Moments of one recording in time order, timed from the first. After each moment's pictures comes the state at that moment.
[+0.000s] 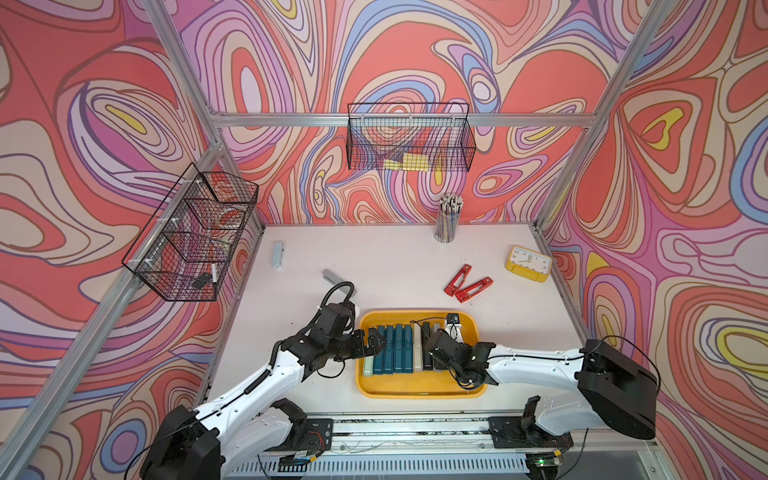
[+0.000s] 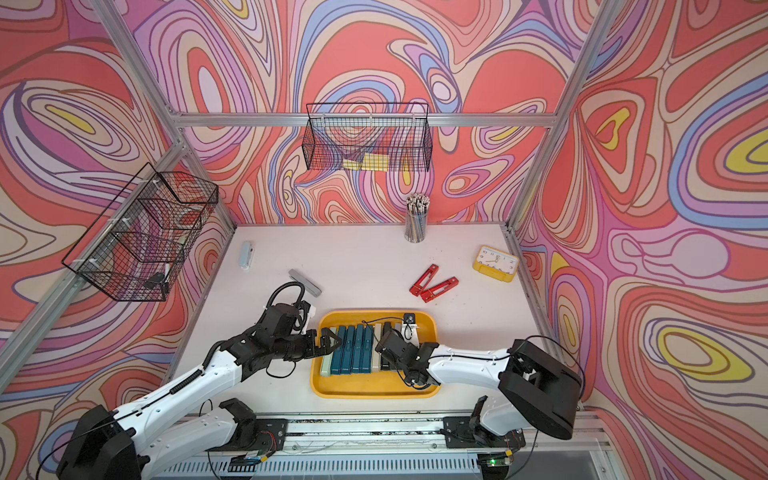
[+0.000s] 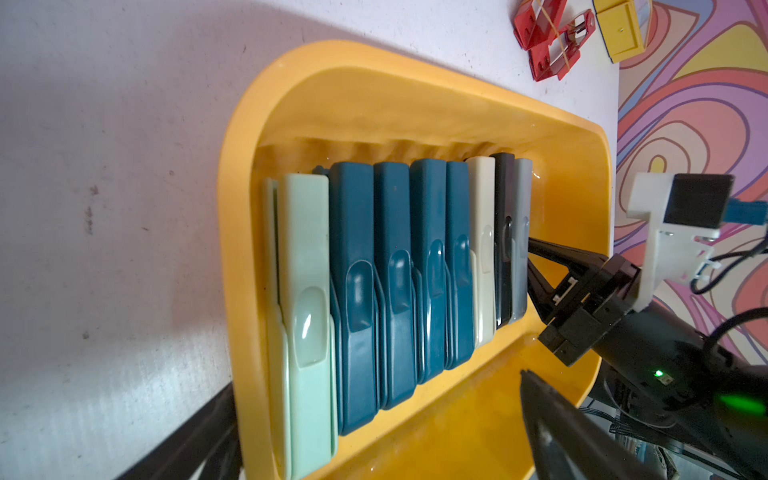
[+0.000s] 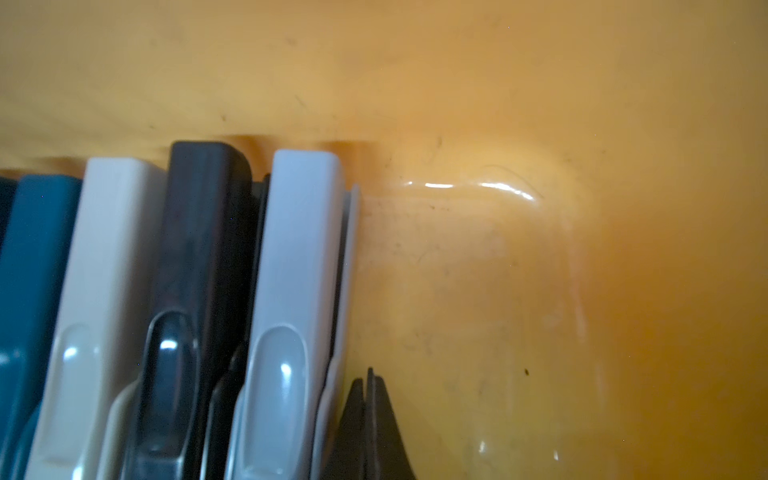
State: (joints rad) left arm -0.56 1.02 0.54 -0.39 0.33 -0.75; right arm 0.99 1.40 0.58 -0.32 0.45 0.90
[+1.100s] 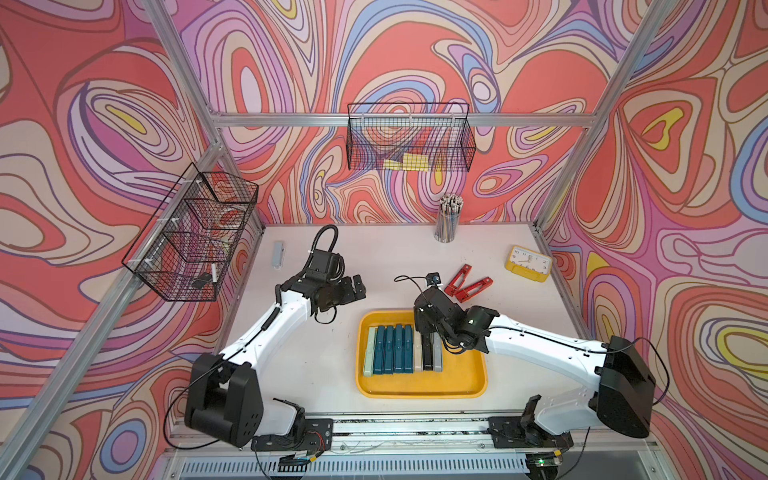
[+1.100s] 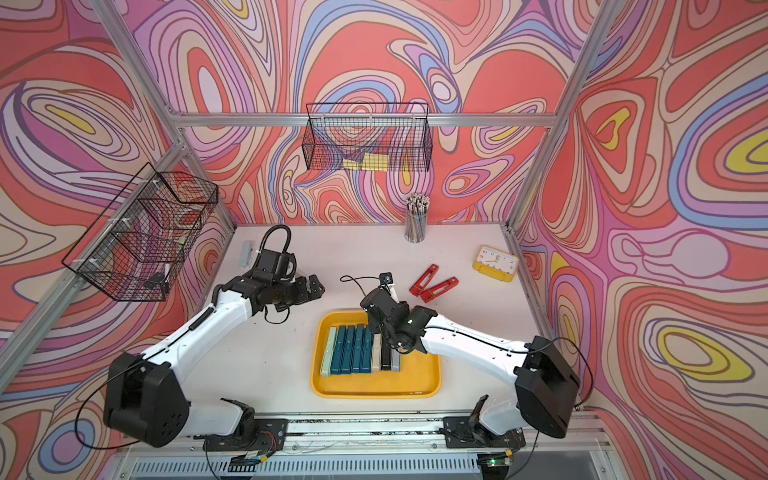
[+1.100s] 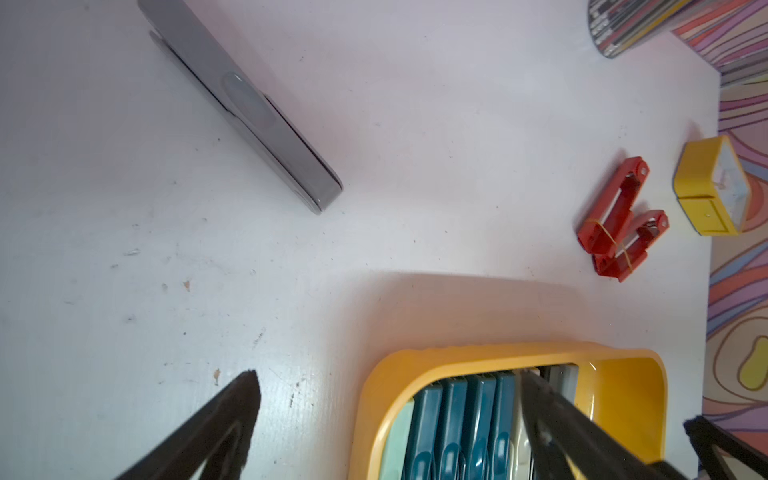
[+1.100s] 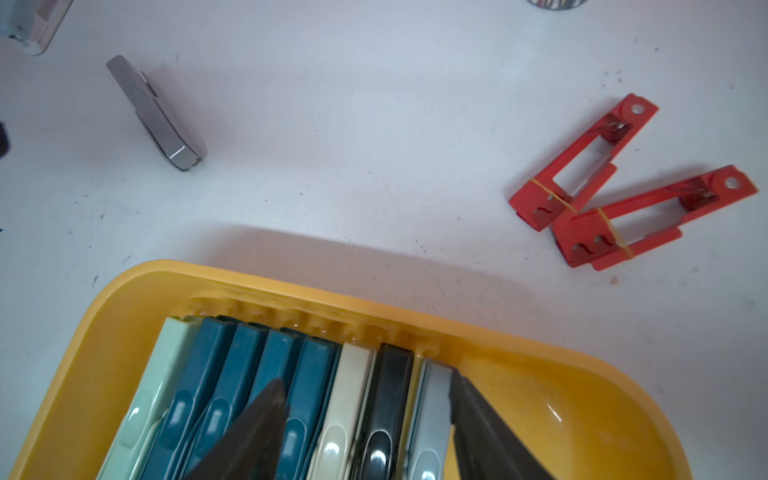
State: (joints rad) left arm -0.28 1.45 1.11 -0.63 0.13 -0.58; right arm 0.90 1.44 1.01 -0.46 0.38 0.56
